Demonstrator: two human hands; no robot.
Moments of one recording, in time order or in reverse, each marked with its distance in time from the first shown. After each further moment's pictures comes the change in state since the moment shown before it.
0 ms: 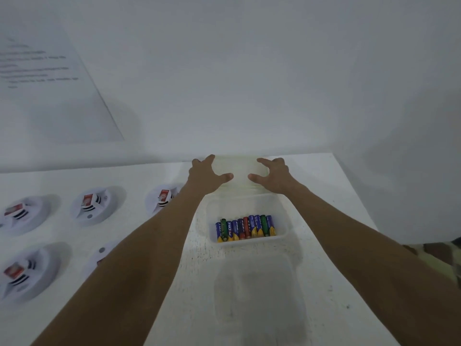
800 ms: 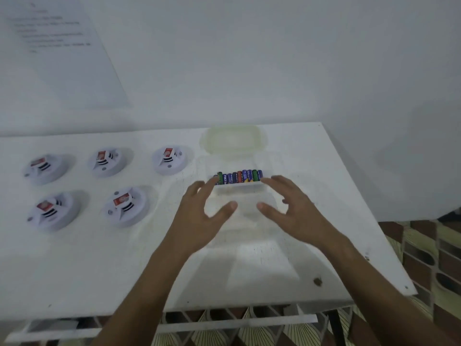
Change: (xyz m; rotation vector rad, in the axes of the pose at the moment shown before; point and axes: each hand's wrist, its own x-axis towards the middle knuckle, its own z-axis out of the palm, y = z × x) left_hand -0.261 -0.019 0.011 -0.200 0.081 0.200; right_hand -0.249 0.031 0.015 0.190 0.041 -0.306
